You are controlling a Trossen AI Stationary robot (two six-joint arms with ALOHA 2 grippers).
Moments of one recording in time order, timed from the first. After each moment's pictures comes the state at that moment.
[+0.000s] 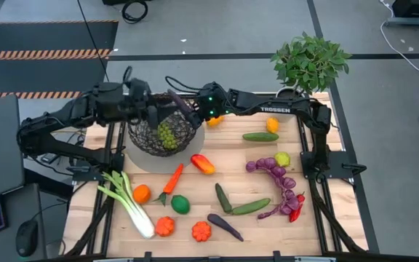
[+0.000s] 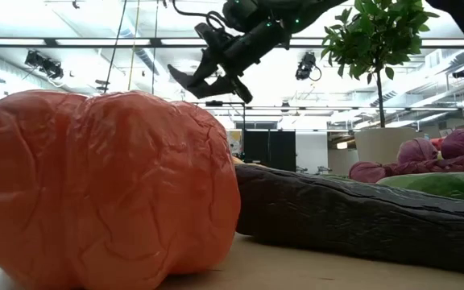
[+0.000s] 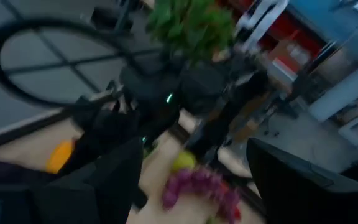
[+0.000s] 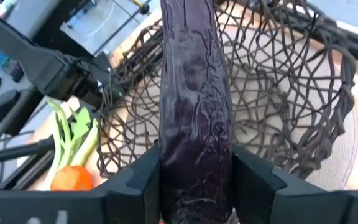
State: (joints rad) left arm 0.13 1.07 1.40 -0.52 -0.24 -0.64; right arm -0.31 1.93 1.65 -0.30 -0.15 0.56
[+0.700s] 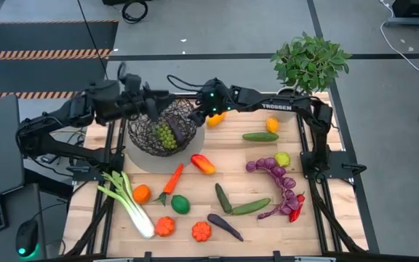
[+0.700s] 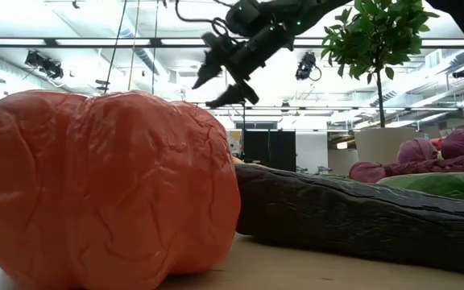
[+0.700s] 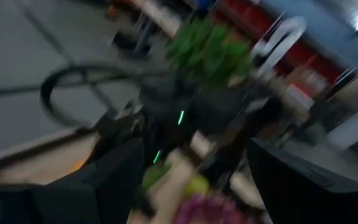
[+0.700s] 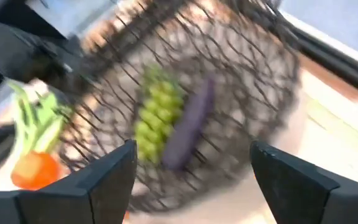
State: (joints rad) left arm 0.14 1.05 1.39 -0.57 -0.33 -0.67; right arm -0.37 1.92 1.65 -0.41 -0.14 0.44
